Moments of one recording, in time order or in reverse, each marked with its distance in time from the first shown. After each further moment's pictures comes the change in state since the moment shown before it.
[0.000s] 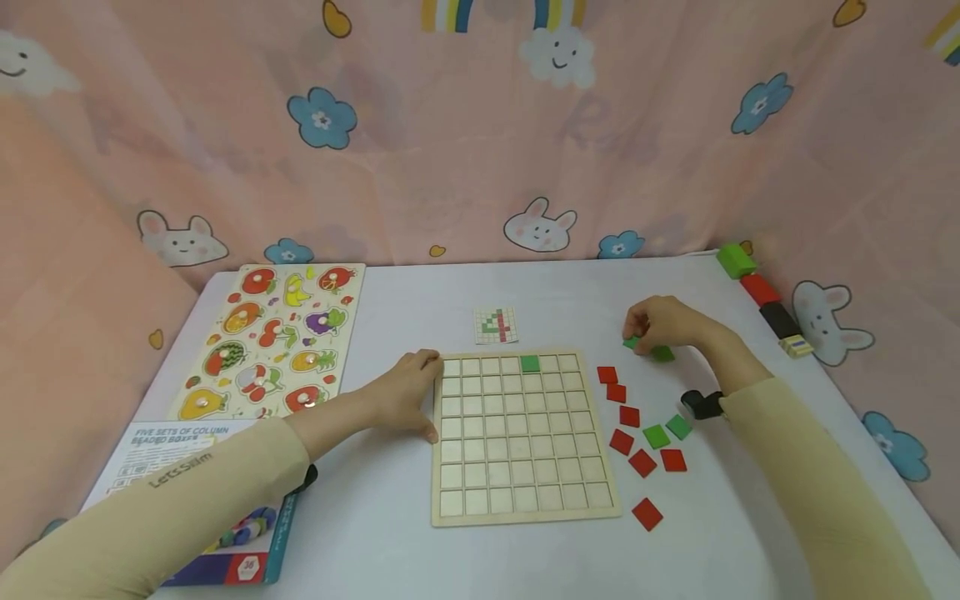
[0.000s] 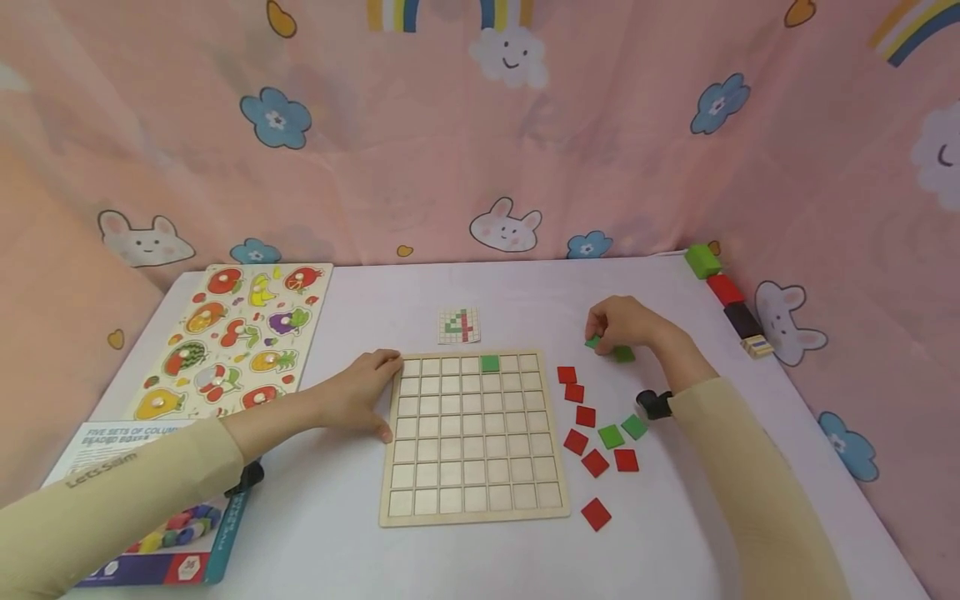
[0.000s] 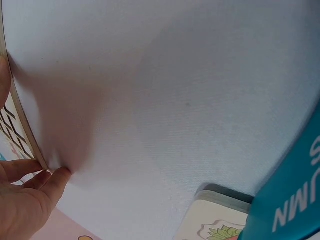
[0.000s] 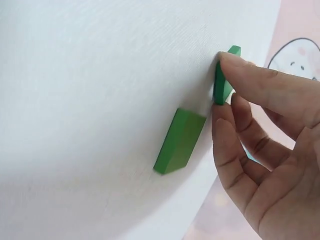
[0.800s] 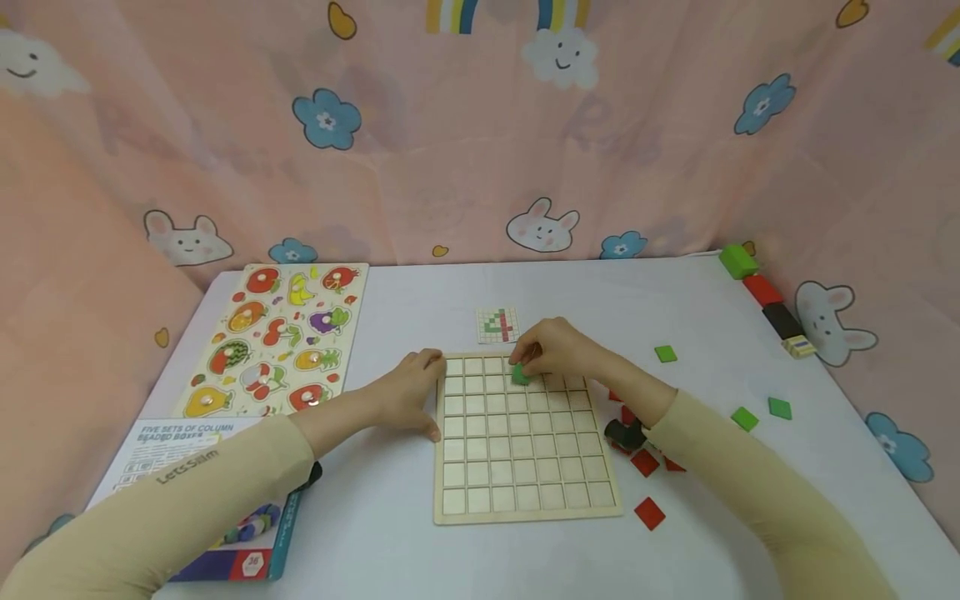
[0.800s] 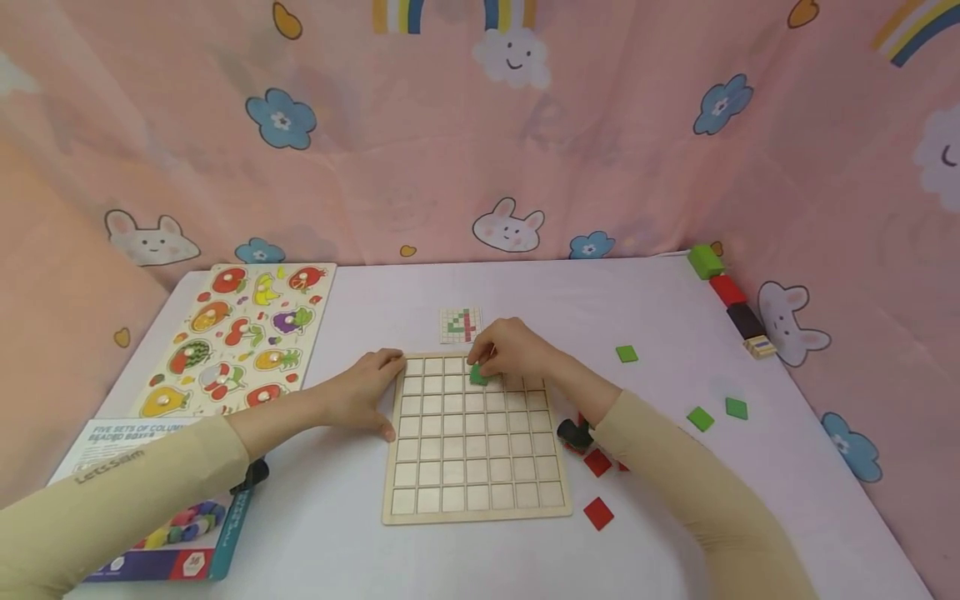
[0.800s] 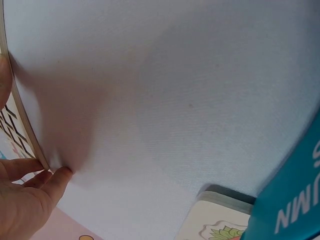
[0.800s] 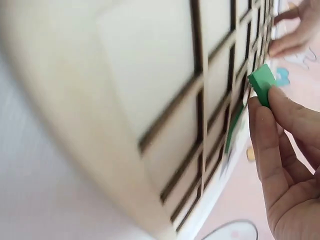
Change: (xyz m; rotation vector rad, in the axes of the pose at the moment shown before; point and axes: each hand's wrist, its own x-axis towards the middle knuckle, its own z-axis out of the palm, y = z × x) left_hand -0.001 0.000 -0.001 0.008 -0.004 0.016; right_hand 0.019 -0.137 0.065 0.173 0.016 -0.395
